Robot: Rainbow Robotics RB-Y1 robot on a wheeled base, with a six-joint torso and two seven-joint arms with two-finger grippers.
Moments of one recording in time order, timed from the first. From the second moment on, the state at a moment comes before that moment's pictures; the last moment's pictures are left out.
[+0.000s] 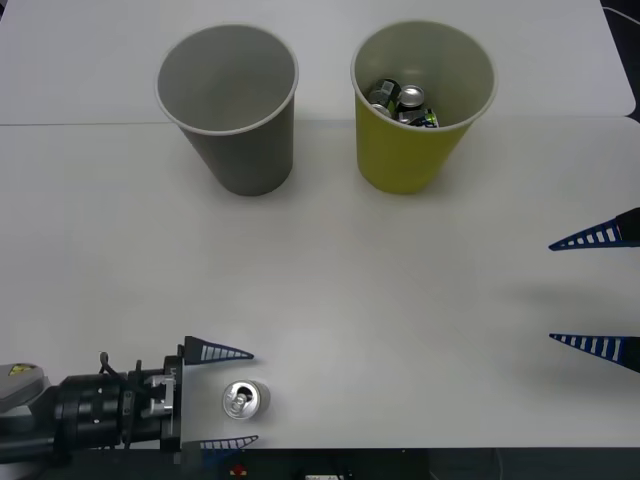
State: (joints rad) right arm 0.26 -1.13 -0.26 -2.01 1.31 -1.13 -0.09; left arm -0.13 0.86 -0.78 -1.27 -0.53 -1.02 -0.89
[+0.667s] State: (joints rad) right arm 0.26 -1.13 -0.26 -2.01 1.31 -1.13 -0.09; left arm -0.13 0.85 -0.78 -1.27 -0.53 -1.02 -0.89
